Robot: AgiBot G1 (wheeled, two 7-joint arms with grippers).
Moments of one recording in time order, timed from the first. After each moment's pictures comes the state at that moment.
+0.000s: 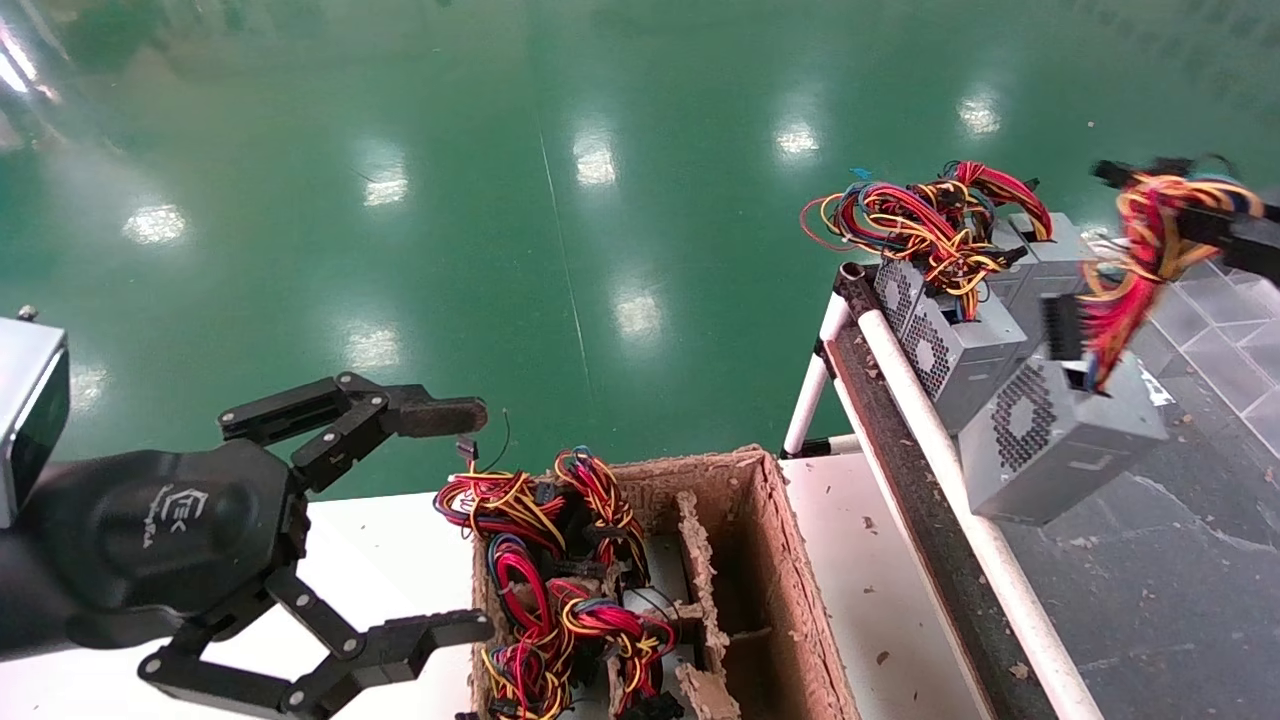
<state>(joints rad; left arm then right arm) -1.10 0.58 0.37 -1.26 0.67 1.46 -0.14 1.04 -0.35 -0.07 0.99 -0.80 -1.27 -0.01</state>
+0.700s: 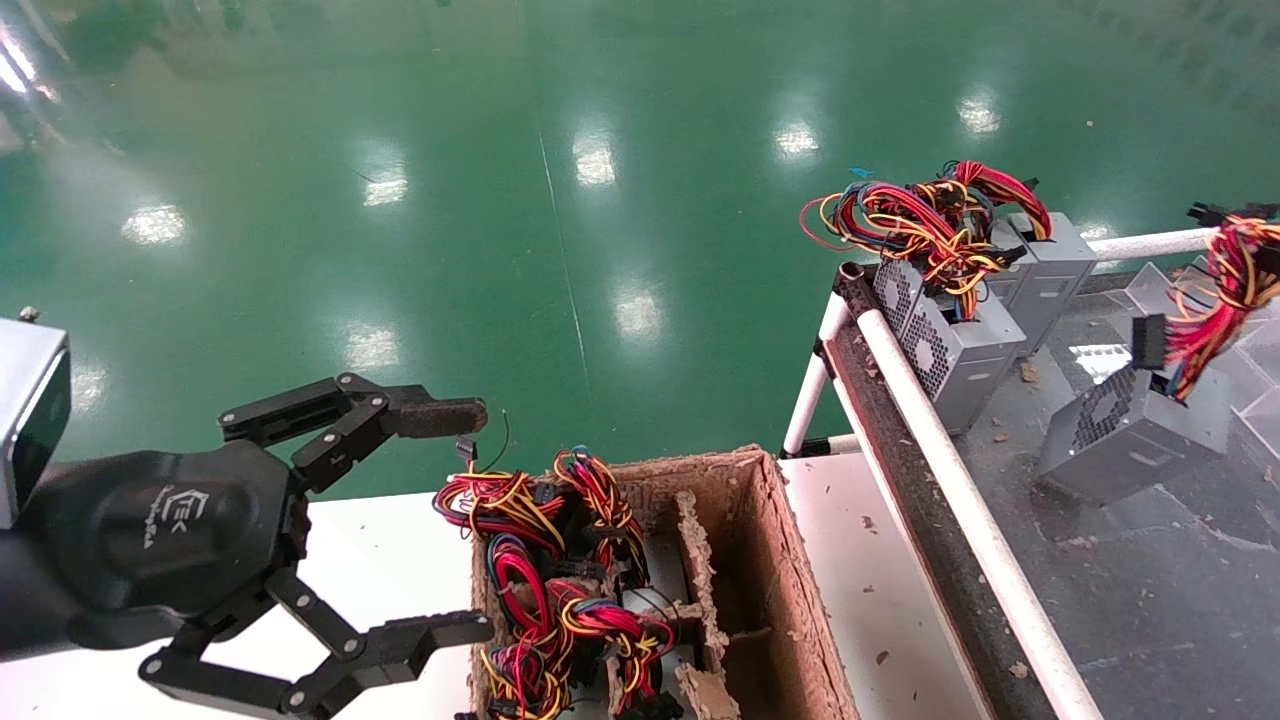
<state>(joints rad) -1.10 0.58 0.37 -1.26 0.67 1.46 -0.14 1.07 -0.36 -0.11 0.93 -0.96 -1.11 -0.07</state>
